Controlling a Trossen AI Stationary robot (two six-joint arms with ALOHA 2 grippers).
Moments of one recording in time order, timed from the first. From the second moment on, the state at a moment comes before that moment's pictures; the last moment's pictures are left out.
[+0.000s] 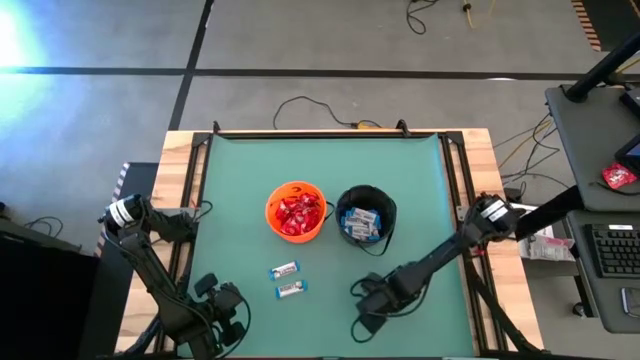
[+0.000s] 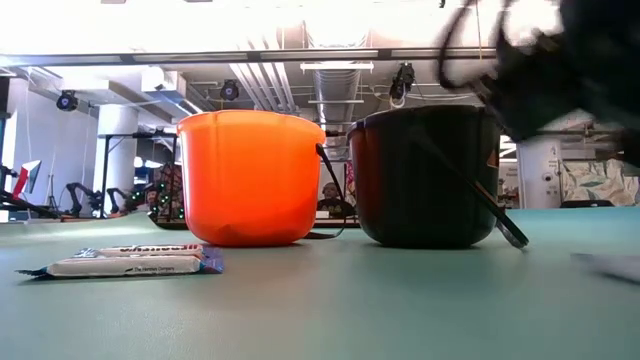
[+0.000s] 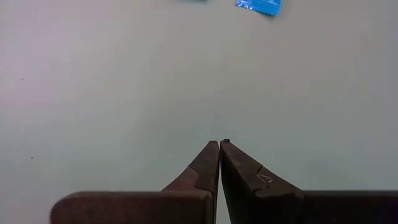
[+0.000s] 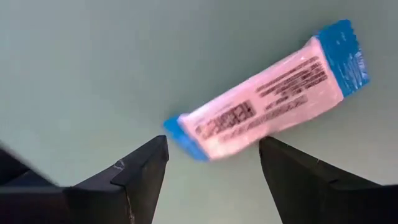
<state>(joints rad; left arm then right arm) -1.07 1.73 1.13 -0.99 -0.38 -1.69 0.58 1.95 1.27 -0.69 -0.20 1.43</state>
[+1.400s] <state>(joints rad) -1.06 1.78 1.13 -0.87 -0.34 -1.69 0.81 2.05 1.30 -0.64 0.58 0.64</state>
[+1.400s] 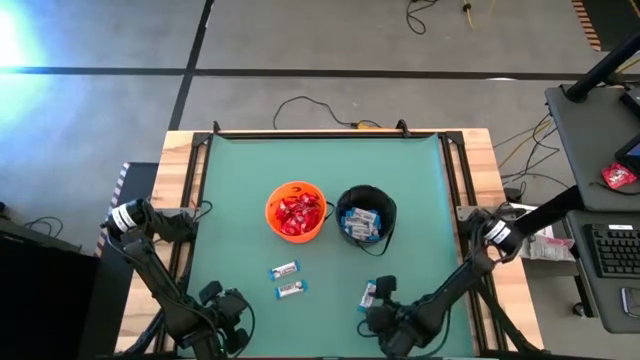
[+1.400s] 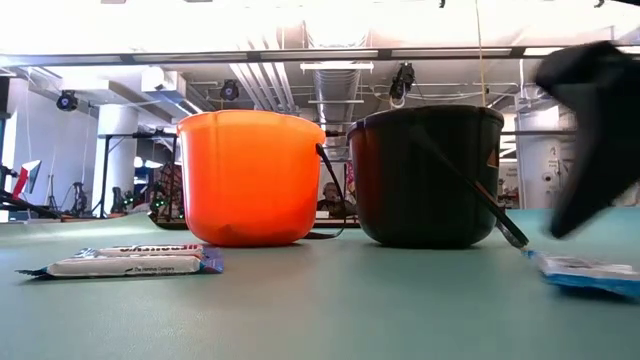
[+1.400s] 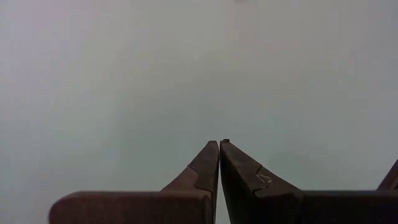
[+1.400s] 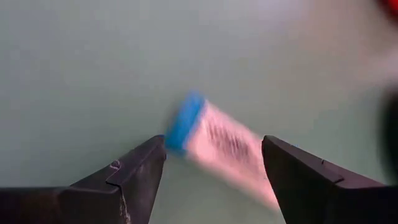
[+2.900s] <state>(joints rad) -1.04 1.78 1.14 -0.86 -0.37 -1.75 0.60 1.81 1.06 -0.37 0.39 0.46</state>
